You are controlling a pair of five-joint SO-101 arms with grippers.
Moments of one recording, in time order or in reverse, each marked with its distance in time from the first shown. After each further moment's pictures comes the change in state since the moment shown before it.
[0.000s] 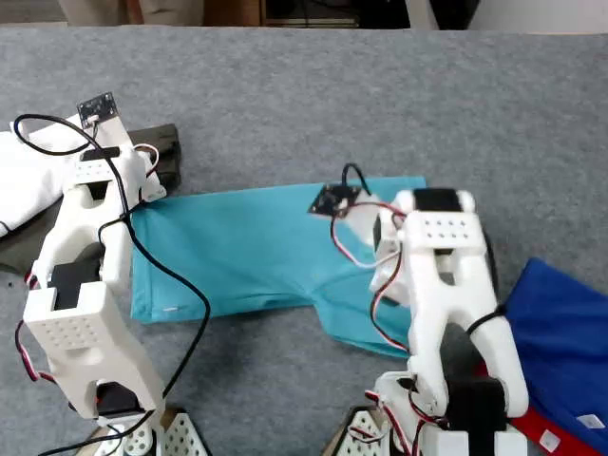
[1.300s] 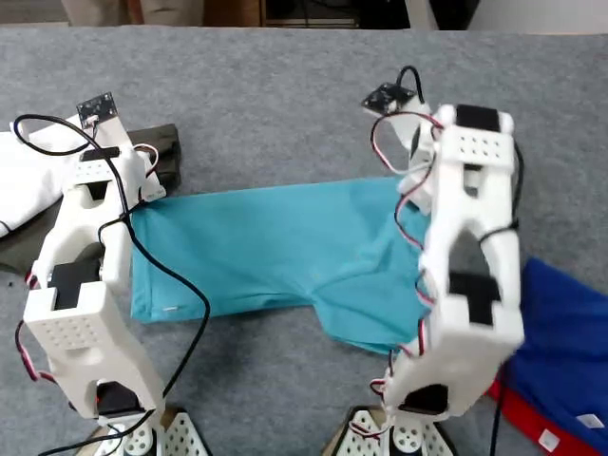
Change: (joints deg) left arm -0.2 0.0 0.0 -0.2 0.0; right arm 9.1 37.2 -47.4 -0.1 -9.8
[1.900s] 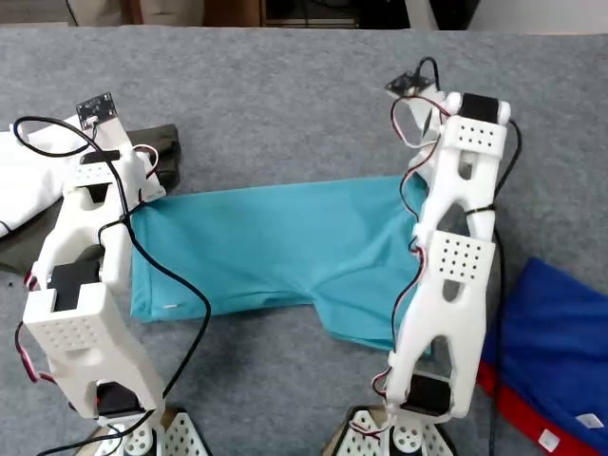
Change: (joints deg) left arm 0.0 -0.1 1.7 -3.2 0.0; right arm 4.2 50.4 -70.8 15.8 -1.4
